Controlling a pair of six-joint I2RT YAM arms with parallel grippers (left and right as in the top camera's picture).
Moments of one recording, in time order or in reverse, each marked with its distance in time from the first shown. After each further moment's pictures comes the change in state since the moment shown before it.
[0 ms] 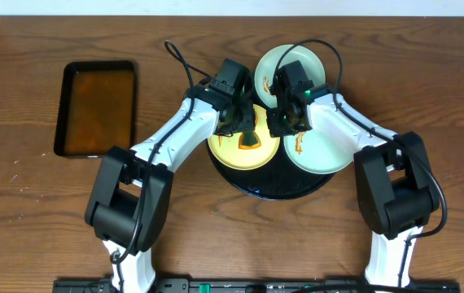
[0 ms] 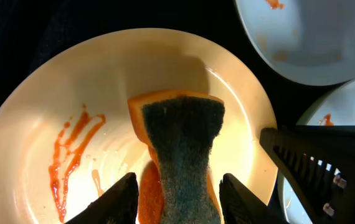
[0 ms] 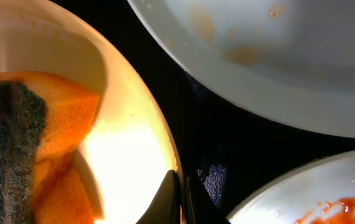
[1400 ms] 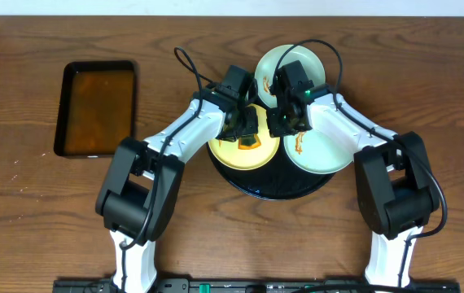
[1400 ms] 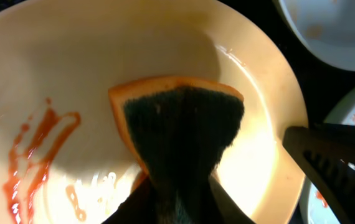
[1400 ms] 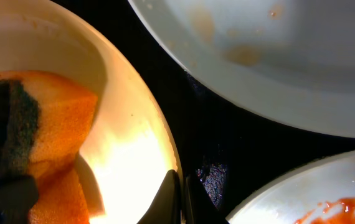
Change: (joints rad) left arm -0.013 0.075 -0.006 0.023 0.030 0.000; right arm 0.000 0.000 0.000 0.000 -0.001 0.000
